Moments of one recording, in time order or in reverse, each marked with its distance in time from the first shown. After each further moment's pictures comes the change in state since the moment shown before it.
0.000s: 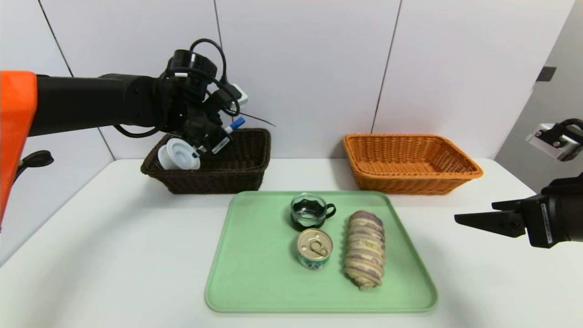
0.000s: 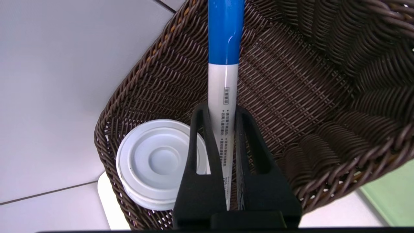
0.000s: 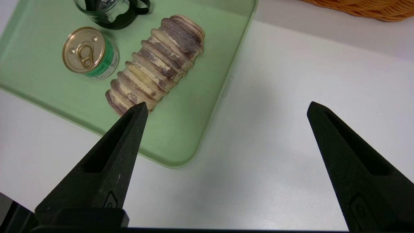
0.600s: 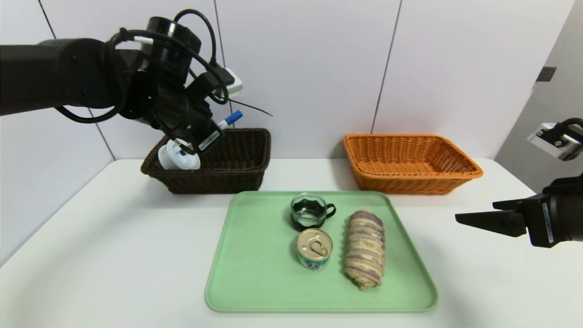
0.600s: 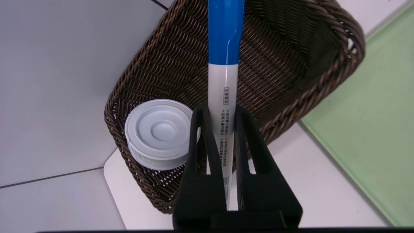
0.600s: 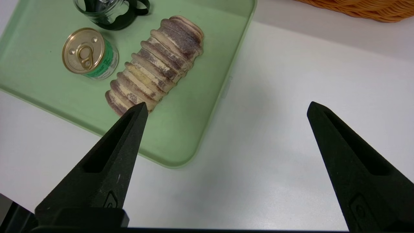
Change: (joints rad) left arm -0.051 -0.162 0.056 0.124 -0.004 -0.009; right arm -0.001 -0.002 -0.001 0.000 -0.001 0.000
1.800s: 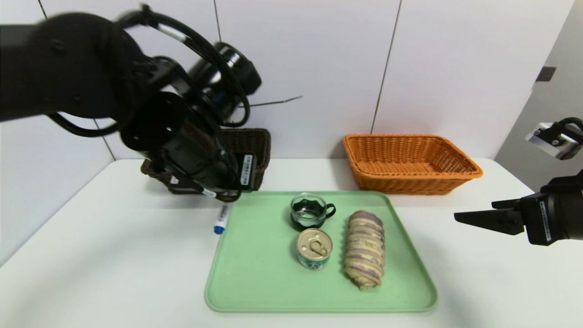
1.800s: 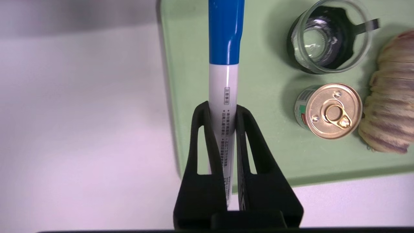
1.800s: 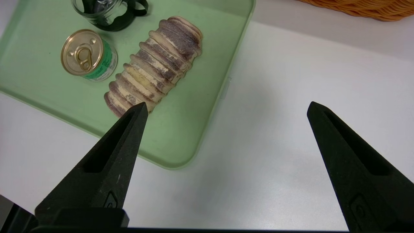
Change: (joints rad) left arm -0.296 -0.080 0.008 0.424 0.113 -1.085; right arm -0.004 0.011 -0.005 0.000 0.002 0.004
